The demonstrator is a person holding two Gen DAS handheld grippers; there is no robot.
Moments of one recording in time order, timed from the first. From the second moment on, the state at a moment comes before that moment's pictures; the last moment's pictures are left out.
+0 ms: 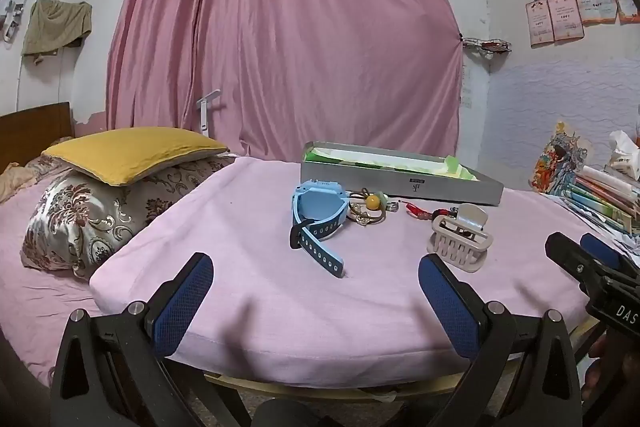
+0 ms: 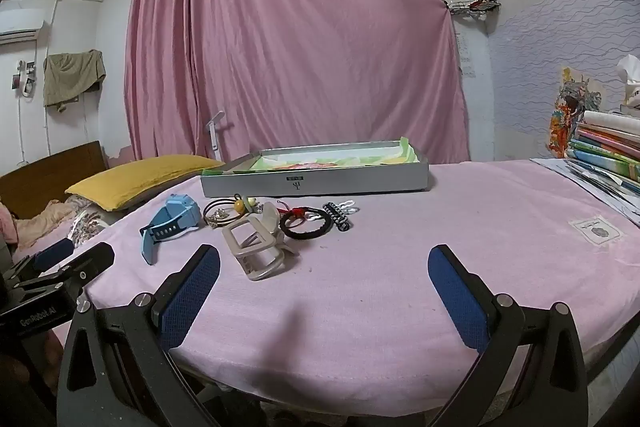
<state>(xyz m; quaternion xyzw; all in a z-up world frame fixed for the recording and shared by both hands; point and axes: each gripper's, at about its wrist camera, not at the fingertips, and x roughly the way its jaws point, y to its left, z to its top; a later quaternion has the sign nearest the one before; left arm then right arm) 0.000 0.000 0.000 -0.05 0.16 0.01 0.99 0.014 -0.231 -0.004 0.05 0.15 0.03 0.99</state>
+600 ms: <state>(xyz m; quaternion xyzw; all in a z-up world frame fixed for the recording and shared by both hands) -0.001 0.001 0.003 -0.05 0.16 0.01 0.99 0.016 -0.226 -0.006 0.05 0.14 0.04 0.99</state>
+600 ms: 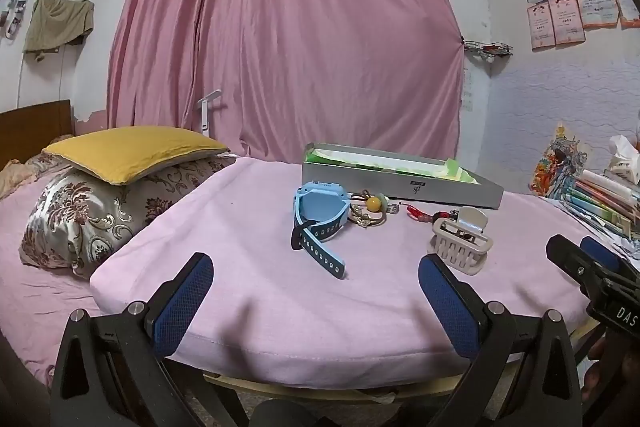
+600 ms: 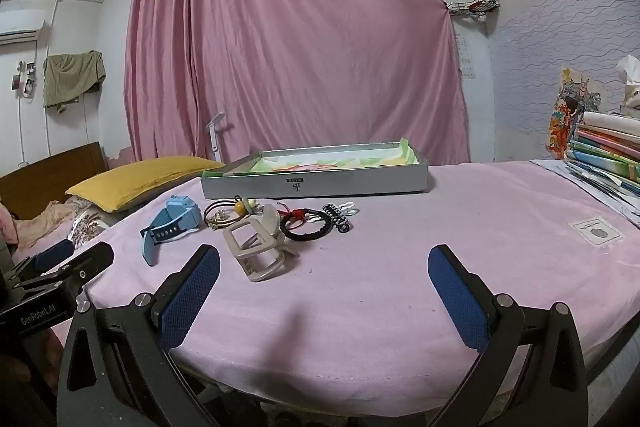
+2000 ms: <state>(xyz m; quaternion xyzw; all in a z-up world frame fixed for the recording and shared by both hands) -0.002 0.002 0.001 -0.06 0.16 0.01 0.99 0.013 -0.226 -0.001 0.05 0.14 0.04 0.99</state>
